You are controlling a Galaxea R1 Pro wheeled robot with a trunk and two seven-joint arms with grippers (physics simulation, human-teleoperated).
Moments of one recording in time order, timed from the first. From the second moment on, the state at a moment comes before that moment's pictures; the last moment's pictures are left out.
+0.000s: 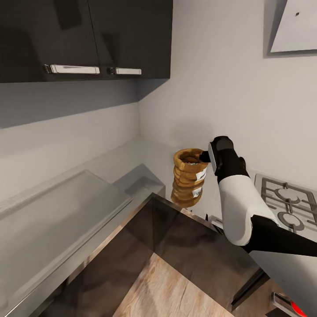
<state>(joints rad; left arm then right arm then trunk) 0.00 -0.02 0.02 -0.04 0.16 -0.12 0.01 -1.33 0.17 -0.32 -0.75 0.44 0.97 -0.13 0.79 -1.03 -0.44</state>
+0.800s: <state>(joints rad) 0.00 -0.03 0.02 -0.04 0.16 -0.12 0.01 -1.33 0.17 -0.32 -0.76 0.44 0.99 -0.32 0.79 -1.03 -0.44</state>
